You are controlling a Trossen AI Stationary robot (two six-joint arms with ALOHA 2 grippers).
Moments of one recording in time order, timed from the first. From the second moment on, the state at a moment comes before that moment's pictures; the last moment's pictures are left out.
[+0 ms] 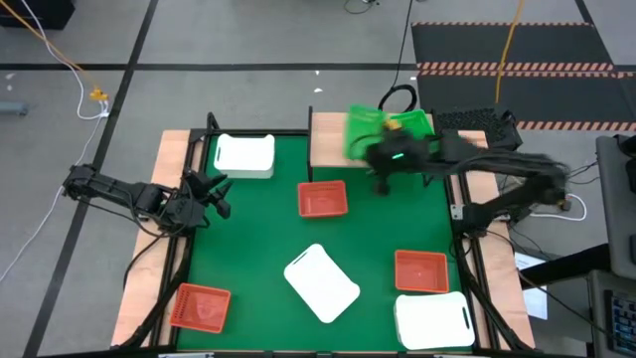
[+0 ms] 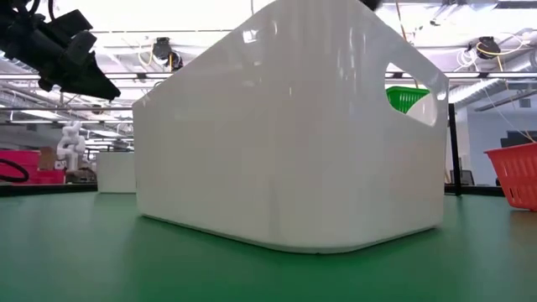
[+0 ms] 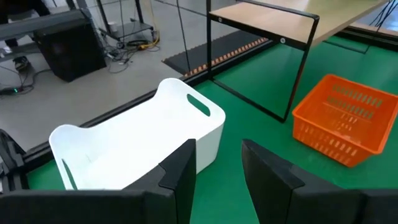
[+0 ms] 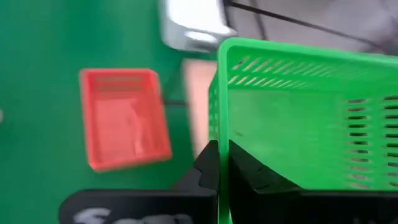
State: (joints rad) left arm -0.30 0.47 0.43 -0.73 -1.00 -0.67; right arm -0.14 1.30 1.35 -0.80 0.31 -0.25
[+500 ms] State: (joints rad) left arm -0.24 0.47 0.43 -0.64 -1.02 -0.57; right arm -0.30 1.00 1.23 -1.12 0.35 -0.29
